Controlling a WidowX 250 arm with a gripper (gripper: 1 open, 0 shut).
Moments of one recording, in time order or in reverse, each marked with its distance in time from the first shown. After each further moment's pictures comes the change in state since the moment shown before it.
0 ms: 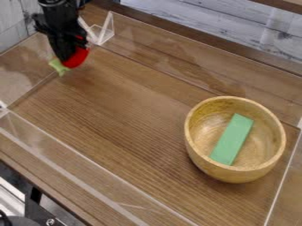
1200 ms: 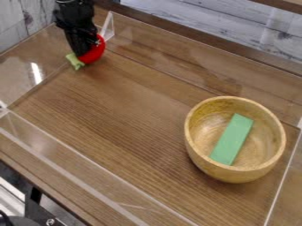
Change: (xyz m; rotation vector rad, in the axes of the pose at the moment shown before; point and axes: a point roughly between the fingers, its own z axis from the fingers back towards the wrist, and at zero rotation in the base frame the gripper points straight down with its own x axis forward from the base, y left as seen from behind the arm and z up) arm 0.032 -0.006 -0.011 -0.086 -0.020 -0.222
